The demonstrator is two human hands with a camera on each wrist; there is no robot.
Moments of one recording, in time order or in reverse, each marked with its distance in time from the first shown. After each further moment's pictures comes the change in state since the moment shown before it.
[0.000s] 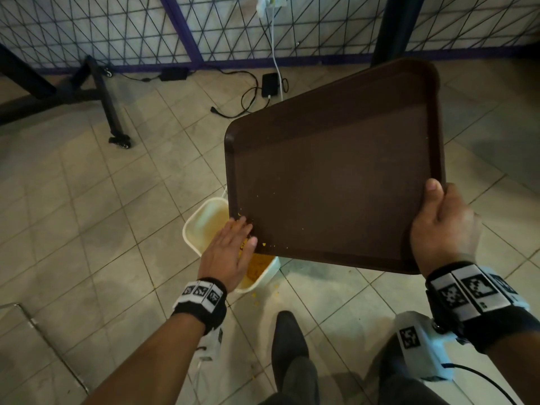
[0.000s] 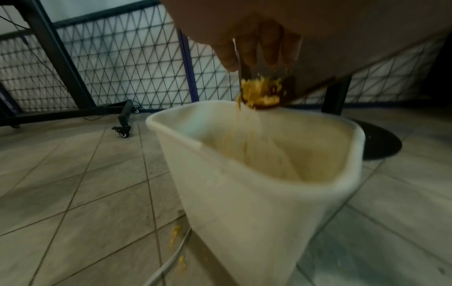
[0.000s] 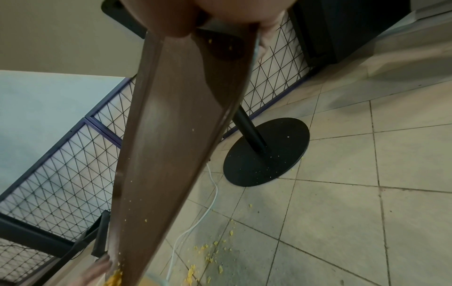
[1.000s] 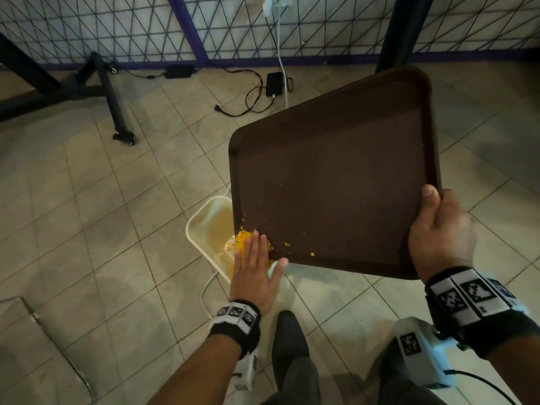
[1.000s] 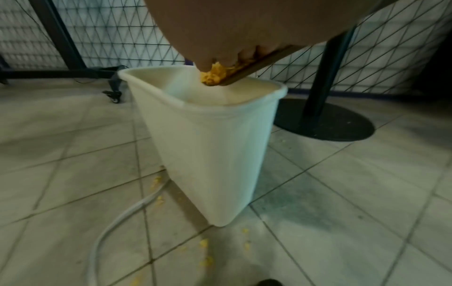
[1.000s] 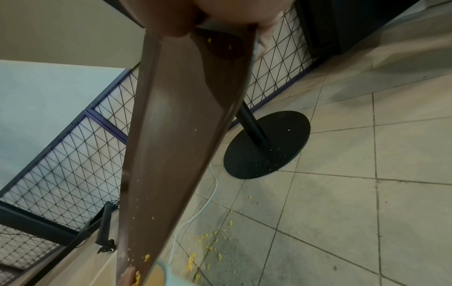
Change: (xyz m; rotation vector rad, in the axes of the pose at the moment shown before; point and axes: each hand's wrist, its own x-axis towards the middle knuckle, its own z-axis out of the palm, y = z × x) left_hand -0.028 0.037 0.051 0.022 -0.236 -0.131; right_hand -0.007 0.000 0.007 0.007 -0.048 -0.017
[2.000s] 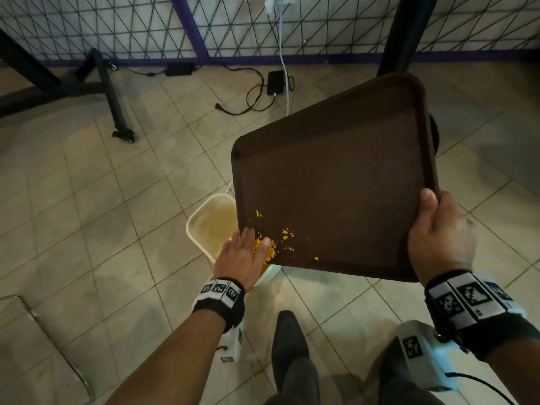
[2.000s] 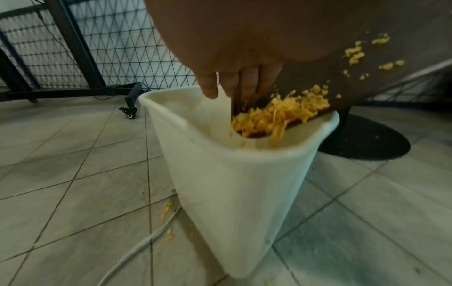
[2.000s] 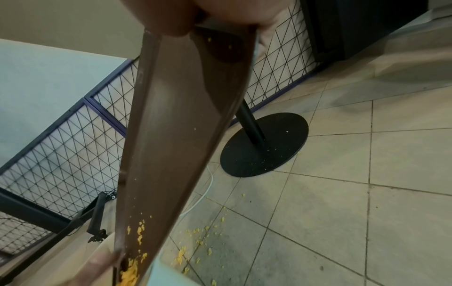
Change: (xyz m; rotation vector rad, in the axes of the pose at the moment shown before) left_hand 0.031 -0.026 -0.030 -0.068 0.070 -0.050; right_hand -0.003 0.004 0.006 -0.045 -0.003 -0.034
